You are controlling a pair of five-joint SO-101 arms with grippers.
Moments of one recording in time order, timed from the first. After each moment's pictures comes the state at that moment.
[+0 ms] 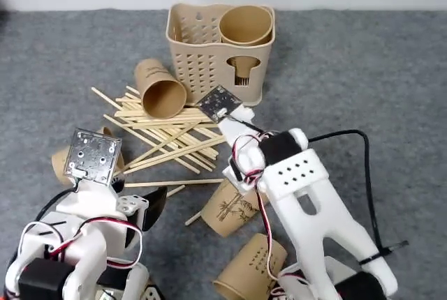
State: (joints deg) left arm 5.9 -74.9 36.4 99.4 4.7; right arm -28.6 -24.2 31.2 75.1 16.0
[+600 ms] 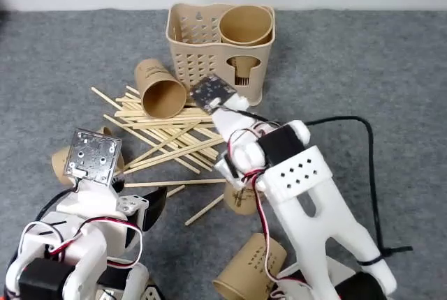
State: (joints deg) left arm 5.9 -74.9 36.4 99.4 4.7; right arm -32.7 -24.6 17.6 85.9 14.7
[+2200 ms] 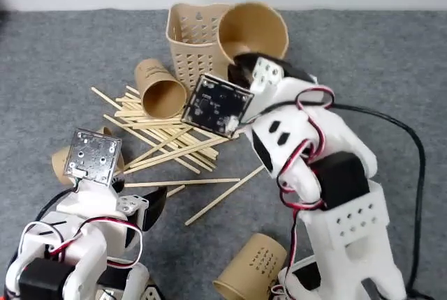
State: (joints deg) left arm 5.9 -74.9 36.4 99.4 4.8; right arm -26.1 -35.5 3.8 57.3 53.7
